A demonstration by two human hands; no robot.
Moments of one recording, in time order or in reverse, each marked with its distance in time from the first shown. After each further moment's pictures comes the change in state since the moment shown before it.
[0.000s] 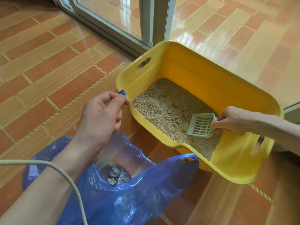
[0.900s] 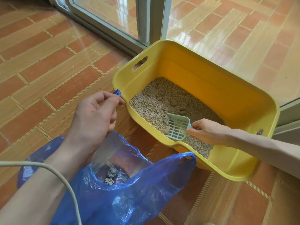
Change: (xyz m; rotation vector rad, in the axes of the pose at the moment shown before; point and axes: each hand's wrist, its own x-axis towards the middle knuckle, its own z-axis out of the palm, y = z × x) left_hand -0.001 -0.004 -0.005 0.028 0.015 0.033; right_hand 0.017 -0.020 0.065 -0.002 0.000 -0.196
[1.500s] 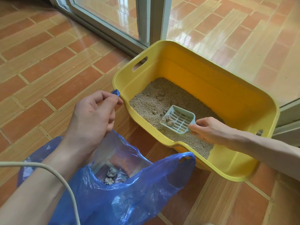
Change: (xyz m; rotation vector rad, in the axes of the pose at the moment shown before) left_hand -0.002 0.001 -0.002 0.011 0.004 0.008; right_hand -0.012 0.001 -0.001 0.360 0.079 0.065
